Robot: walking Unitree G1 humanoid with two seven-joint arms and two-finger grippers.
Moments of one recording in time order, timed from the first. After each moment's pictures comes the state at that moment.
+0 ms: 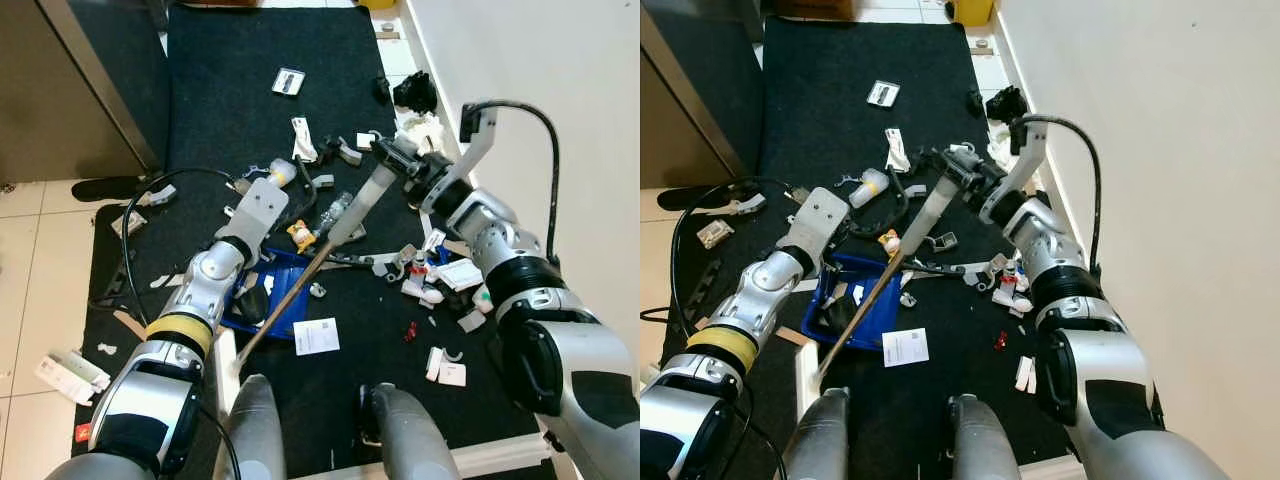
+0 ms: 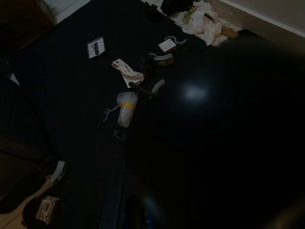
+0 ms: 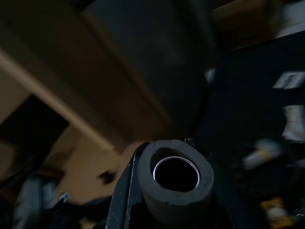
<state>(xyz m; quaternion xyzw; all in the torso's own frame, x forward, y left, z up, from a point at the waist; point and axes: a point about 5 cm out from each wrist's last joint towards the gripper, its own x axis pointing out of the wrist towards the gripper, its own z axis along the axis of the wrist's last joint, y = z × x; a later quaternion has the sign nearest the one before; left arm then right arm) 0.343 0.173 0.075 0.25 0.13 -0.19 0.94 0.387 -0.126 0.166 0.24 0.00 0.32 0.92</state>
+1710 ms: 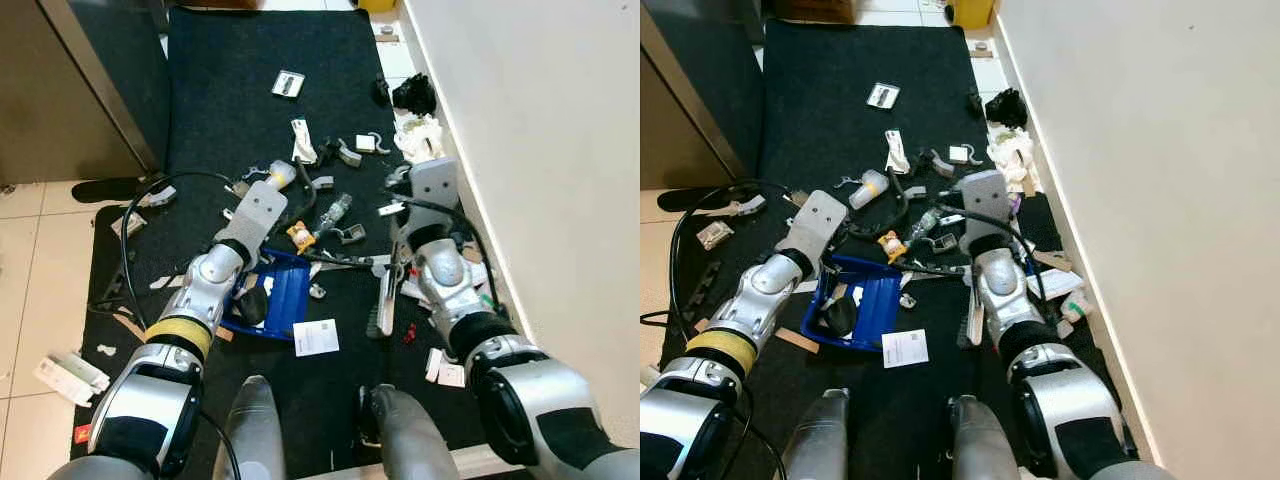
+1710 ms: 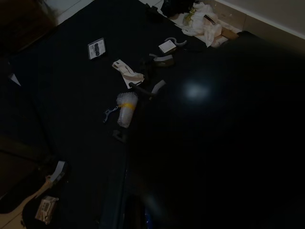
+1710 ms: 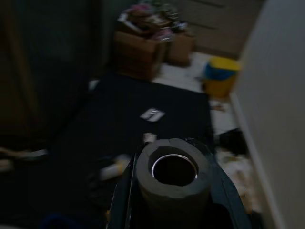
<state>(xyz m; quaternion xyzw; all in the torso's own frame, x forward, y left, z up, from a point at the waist) 0.340 0.172 0.071 0.24 0.13 -0.19 0.94 0.349 -0.081 0.110 -0.04 -0.10 0.13 0.99</state>
